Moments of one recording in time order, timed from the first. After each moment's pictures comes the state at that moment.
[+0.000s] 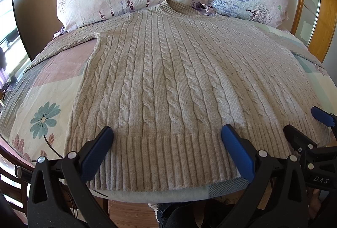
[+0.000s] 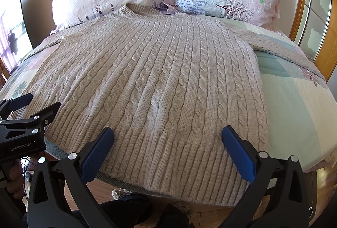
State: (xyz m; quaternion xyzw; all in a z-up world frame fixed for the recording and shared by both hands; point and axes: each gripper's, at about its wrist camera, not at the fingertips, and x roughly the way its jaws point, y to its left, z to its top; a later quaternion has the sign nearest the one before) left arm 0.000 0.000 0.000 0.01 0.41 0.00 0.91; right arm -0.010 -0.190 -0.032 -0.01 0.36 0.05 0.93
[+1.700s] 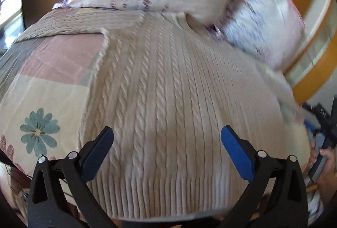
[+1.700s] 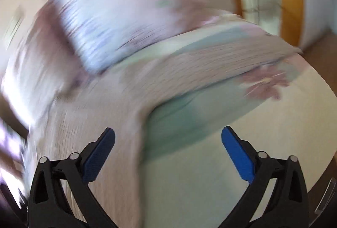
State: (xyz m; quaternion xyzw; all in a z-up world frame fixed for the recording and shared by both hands) left arm 0.048 0.063 0.044 -0.17 0.42 -0.02 0.89; right arm 0.104 -0.437 0.037 0.26 0.35 -0.08 0.90
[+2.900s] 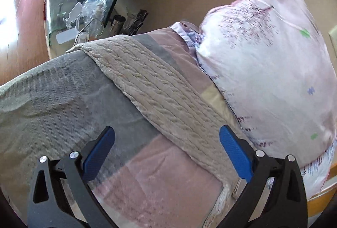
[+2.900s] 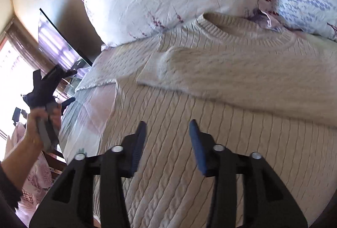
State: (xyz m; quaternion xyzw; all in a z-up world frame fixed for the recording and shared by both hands) left arm 0.152 0.363 0.041 -0.44 0.34 0.20 0.81; right arm 0.217 -0.095 0.027 0.09 0.44 0.28 0.85
